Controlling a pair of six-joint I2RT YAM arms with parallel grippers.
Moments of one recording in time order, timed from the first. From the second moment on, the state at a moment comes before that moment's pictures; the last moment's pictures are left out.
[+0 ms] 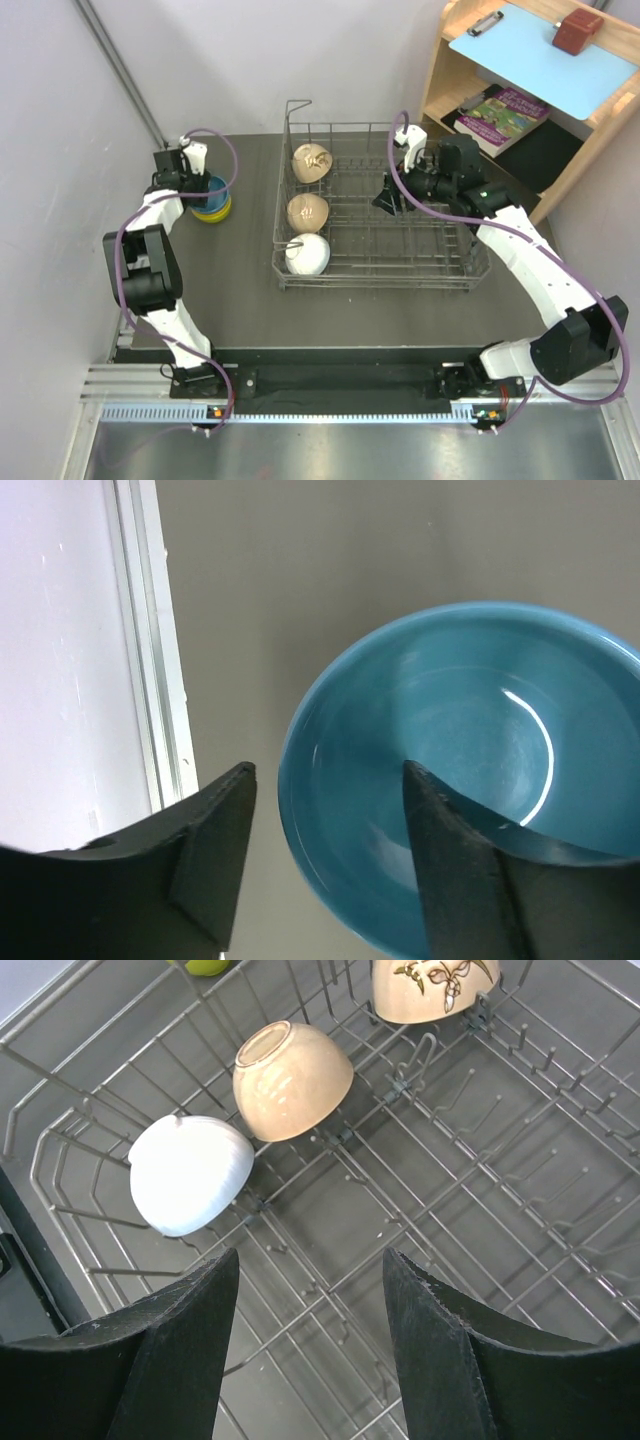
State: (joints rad) left arm 0.19 1.81 1.30 -0.18 0.04 0.39; right arm 0.40 1.35 1.32 -0.47 -0.48 -0.10
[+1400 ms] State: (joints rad) left arm 0.22 1.67 1.32 -0.28 0.12 0.38; right arm 0.40 1.38 1.35 -0.48 -0.47 -0.11
